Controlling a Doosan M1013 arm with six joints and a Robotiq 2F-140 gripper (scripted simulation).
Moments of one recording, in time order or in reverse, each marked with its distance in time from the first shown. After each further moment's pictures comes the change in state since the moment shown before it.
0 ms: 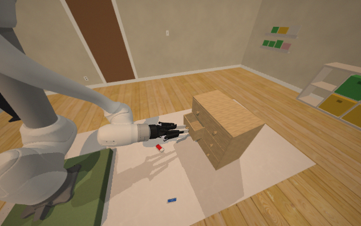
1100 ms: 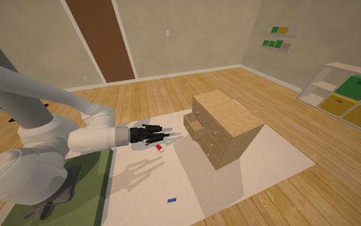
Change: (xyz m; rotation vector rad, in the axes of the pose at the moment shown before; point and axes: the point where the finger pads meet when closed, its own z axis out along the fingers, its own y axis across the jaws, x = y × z) arm -0.012 0.000 -0.090 0.001 0.008 -0.008
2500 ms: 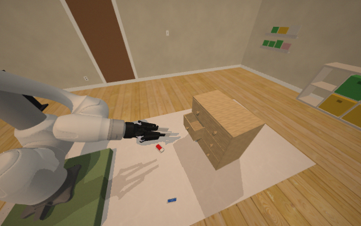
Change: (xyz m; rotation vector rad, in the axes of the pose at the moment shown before) arm 0.005 0.002 -0.028 -0.008 -0.179 0.001
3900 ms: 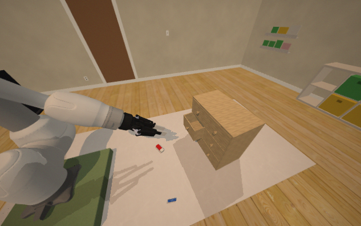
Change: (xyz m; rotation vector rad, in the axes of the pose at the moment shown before) arm 0.006 -0.004 -0.025 -0.033 -0.201 -0.005
